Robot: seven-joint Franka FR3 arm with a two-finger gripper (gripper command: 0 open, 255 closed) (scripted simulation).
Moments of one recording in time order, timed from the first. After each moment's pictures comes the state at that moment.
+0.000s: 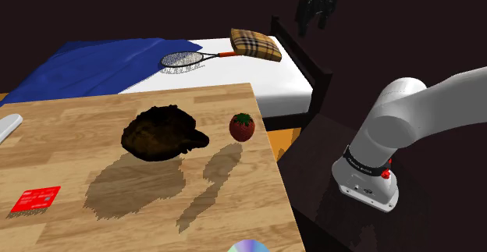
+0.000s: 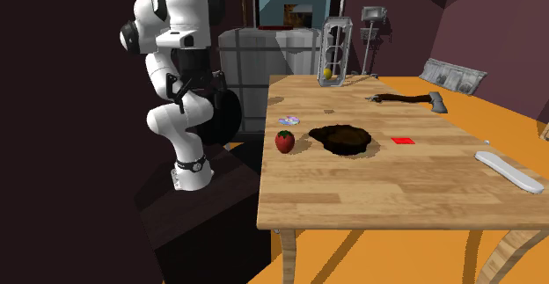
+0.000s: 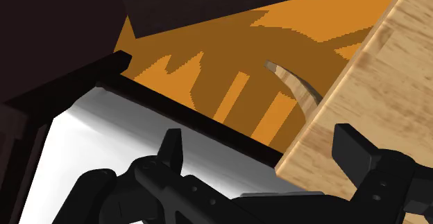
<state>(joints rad) -0.01 -0.80 -0.05 -2.31 -0.08 1.53 0.16</state>
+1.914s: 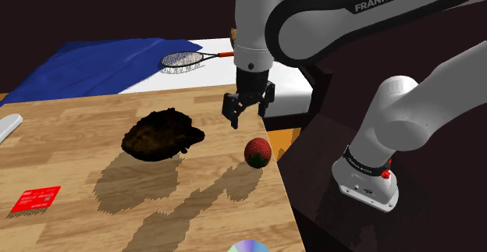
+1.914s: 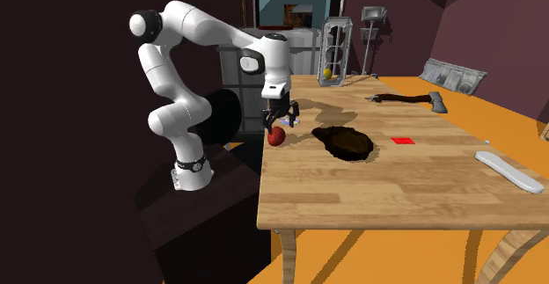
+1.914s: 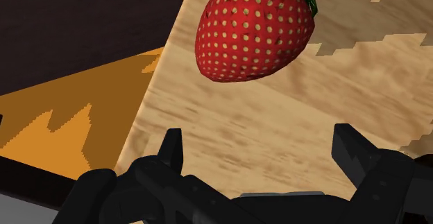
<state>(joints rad) 0.19 -0.55 0.42 -2.52 0.35 2.02 0.65</state>
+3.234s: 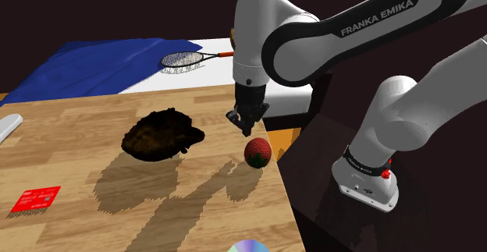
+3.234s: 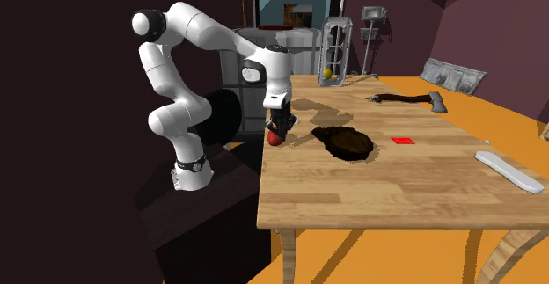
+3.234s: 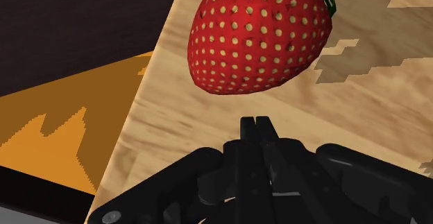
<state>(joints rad) 0.20 -0.51 0.45 -2.57 0.37 2.12 0.66</state>
